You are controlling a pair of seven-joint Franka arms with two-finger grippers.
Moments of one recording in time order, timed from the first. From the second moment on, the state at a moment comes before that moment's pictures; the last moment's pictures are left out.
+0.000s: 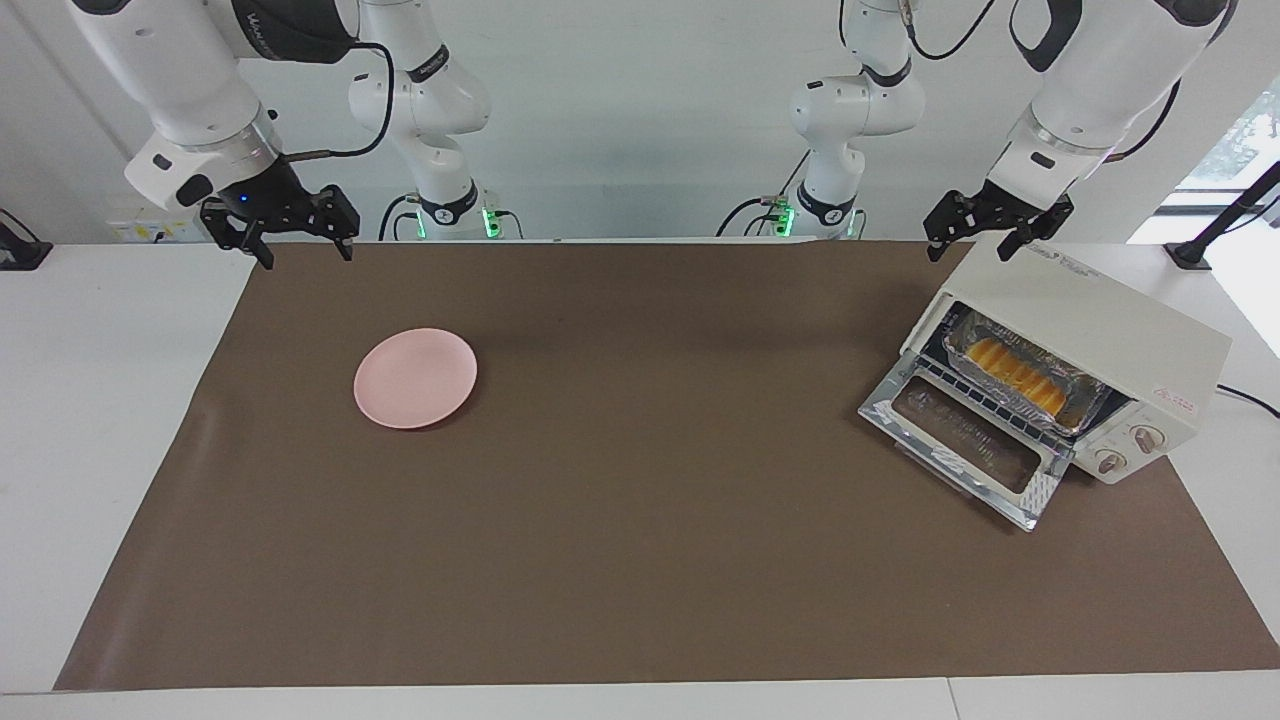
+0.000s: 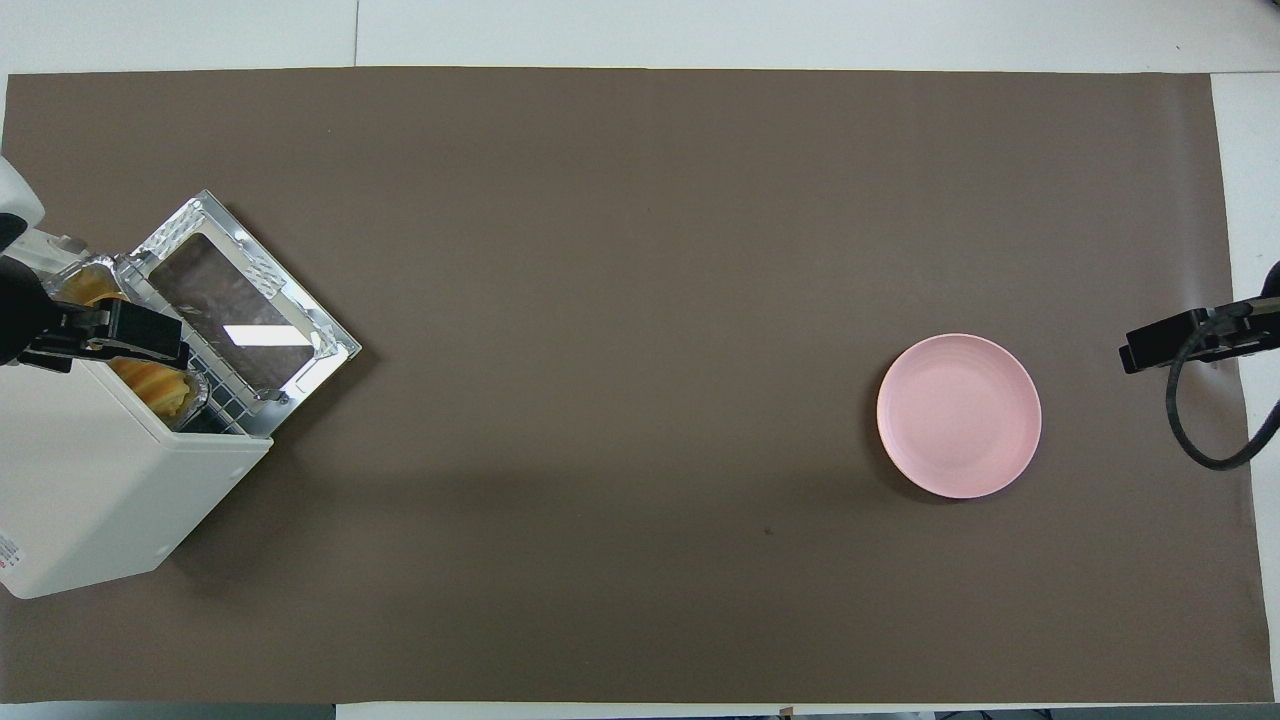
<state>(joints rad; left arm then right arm) 0.01 -0.06 -0.11 -1.64 -0.03 1.48 -0.04 -0.04 -0.06 0.01 -1.66 -0.01 1.49 -0.15</state>
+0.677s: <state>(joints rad) 0.01 -0.06 -0.10 -1.64 -0.03 1.50 -0.09 -0.04 -0.06 0.01 -1.66 -0.01 1.49 -0.15</state>
